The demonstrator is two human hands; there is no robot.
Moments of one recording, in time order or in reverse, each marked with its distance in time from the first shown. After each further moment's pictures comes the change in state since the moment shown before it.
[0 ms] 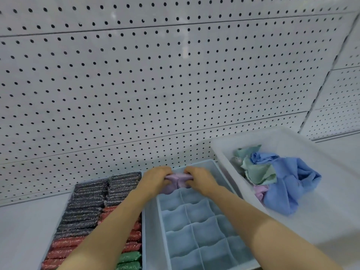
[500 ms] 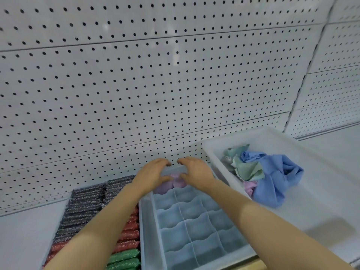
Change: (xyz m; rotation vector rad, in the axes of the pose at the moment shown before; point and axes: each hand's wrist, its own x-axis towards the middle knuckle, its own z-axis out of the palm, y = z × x) left_hand 0.000 0.018 -0.026 0.049 0.075 0.030; right_hand -0.017 -0.018 -0.034 -0.076 0.156 -0.094
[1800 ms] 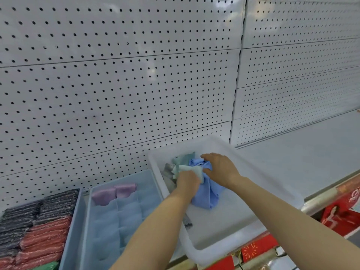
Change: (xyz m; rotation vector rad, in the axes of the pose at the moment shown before) left_hand 0.076 0.289 0.100 0.564 -0.230 0.086; right_hand -0.124 0.180 -0.150 -0.137 0.107 0.186
